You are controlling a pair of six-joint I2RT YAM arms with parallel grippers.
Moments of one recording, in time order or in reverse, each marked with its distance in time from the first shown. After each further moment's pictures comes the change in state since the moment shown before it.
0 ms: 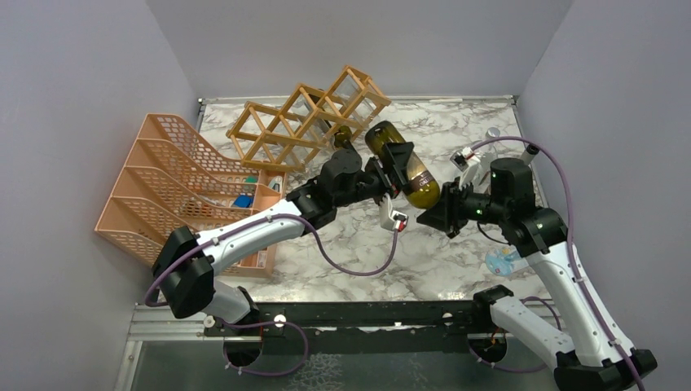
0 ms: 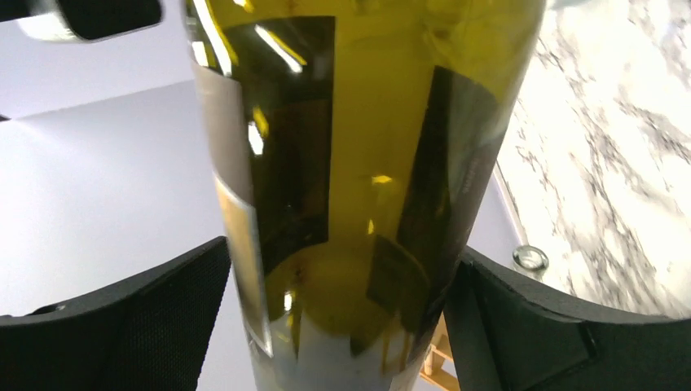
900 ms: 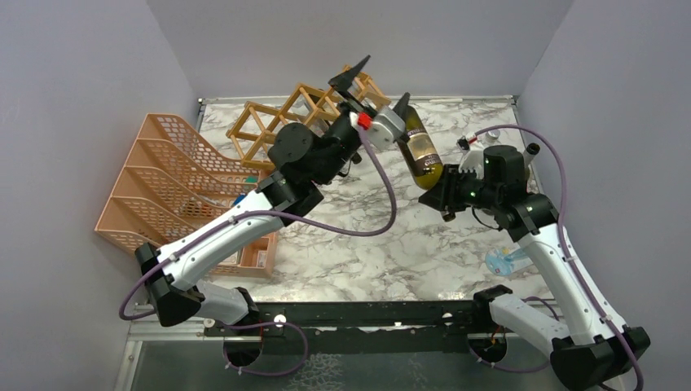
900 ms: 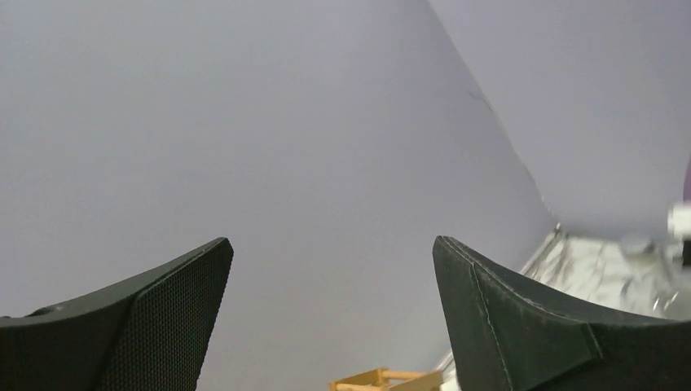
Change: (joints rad) left arm -0.044 -0.056 0.335 0.233 -0.349 -0.954; right arm -0.006 0.094 0.051 0.056 0.248 0.130
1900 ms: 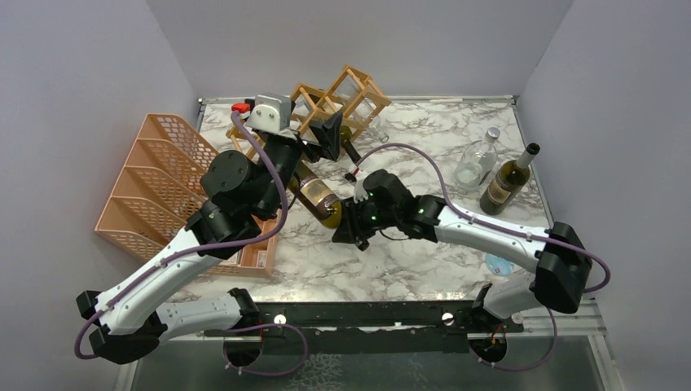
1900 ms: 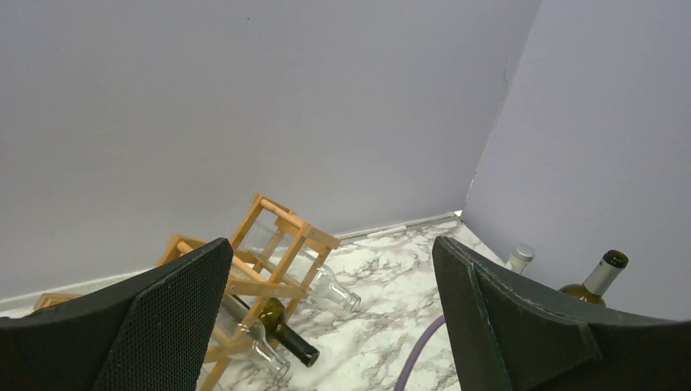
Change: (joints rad) left arm 0.000 -0.367 -0.122 -0.349 -0.437 -0.778; right arm 0.647 0.463 -0.002 0.423 0.094 0.208
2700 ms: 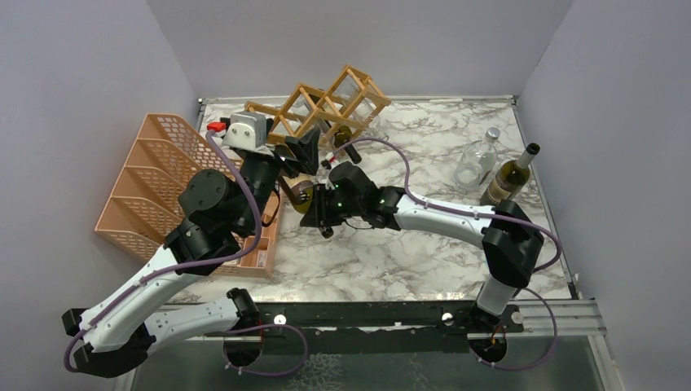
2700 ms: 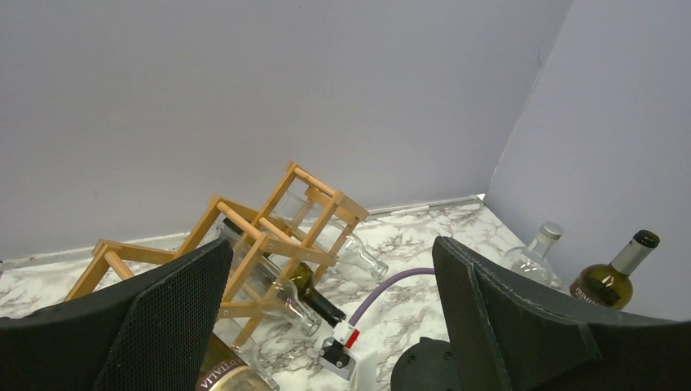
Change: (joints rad) left arm 0.000 -0.158 -0.093 -0.111 -0.063 -0.023; right arm 0.055 0.327 0.231 0.153 0.114 0.246
